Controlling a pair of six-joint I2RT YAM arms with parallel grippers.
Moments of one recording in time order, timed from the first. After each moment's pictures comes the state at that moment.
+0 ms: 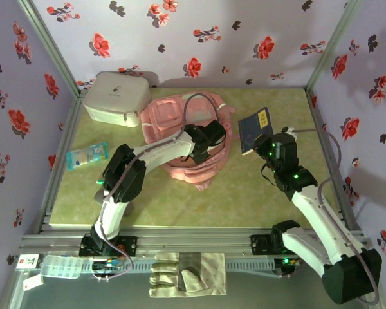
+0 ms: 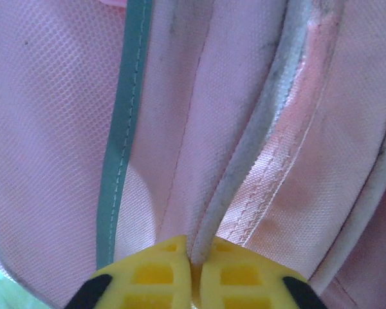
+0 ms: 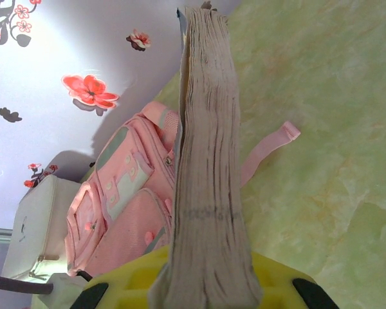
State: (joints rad) left arm -0.91 2.08 1.75 -0.93 -0.43 0.20; right arm 0.31 0.87 0.70 -0.30 0.12 0.93
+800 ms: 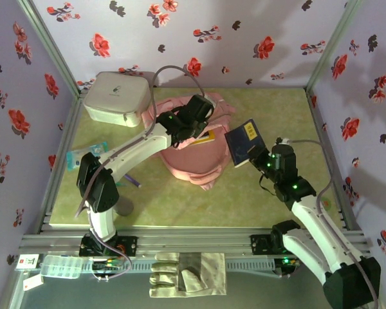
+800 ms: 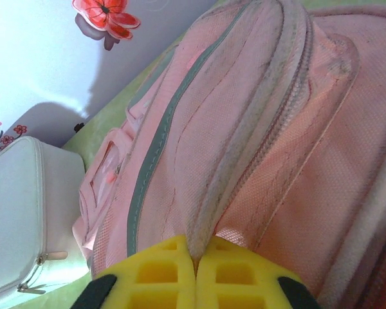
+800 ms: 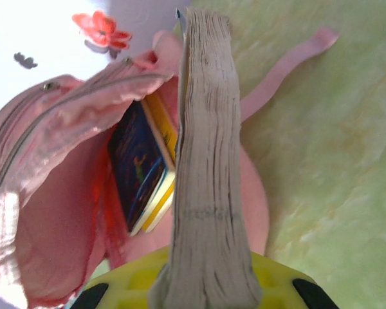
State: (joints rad) left arm -0.86 1.85 1.75 -0.68 -0.51 0.13; right arm 0.32 0.79 0.54 -0.22 -0.10 1.01
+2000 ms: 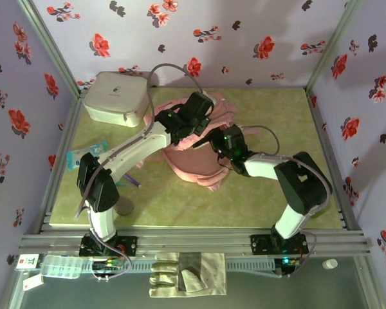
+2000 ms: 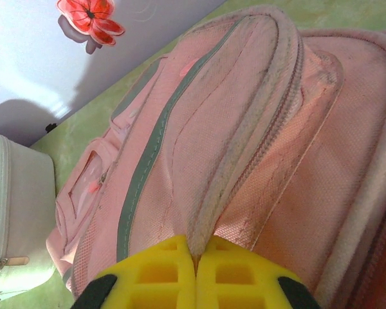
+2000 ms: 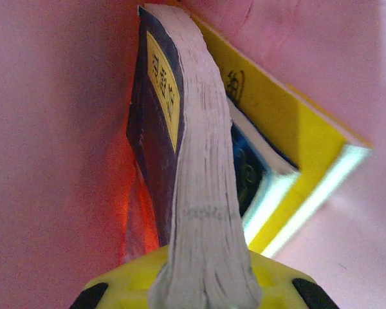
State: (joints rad) left arm -0.85 1.85 1.79 -0.69 -0.43 0.03; right arm 0.55 1.72 0.79 0.49 -0.05 1.34
